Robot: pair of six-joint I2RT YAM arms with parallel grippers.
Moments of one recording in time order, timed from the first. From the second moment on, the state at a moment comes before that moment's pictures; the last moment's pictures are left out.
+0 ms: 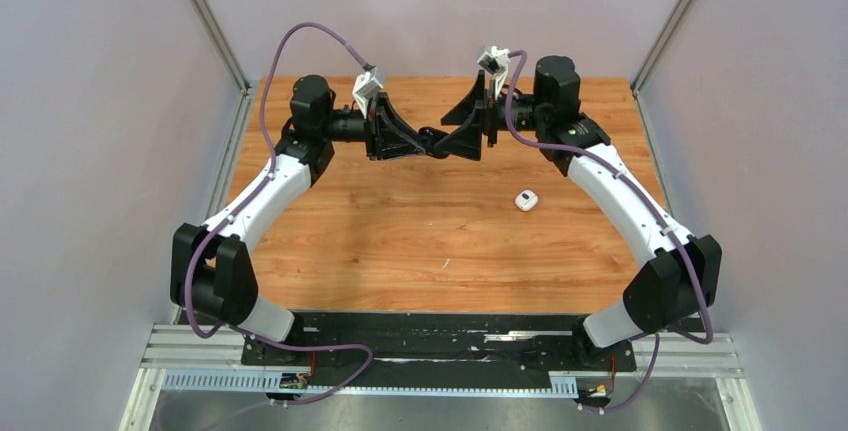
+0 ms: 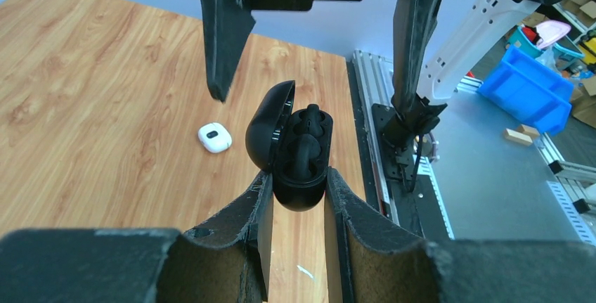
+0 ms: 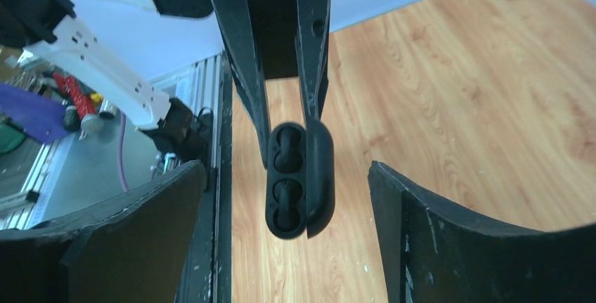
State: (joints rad) left arm -0.33 1.49 1.19 0.32 1.27 -0.30; right arm 0.40 1.49 1.43 -0.04 -1.03 0.21
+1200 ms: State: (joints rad) left arm -0.33 1.56 1.25 -0.01 1.02 -0.23; right arm 0.38 1.48 1.45 -0.27 -0.95 -0.12
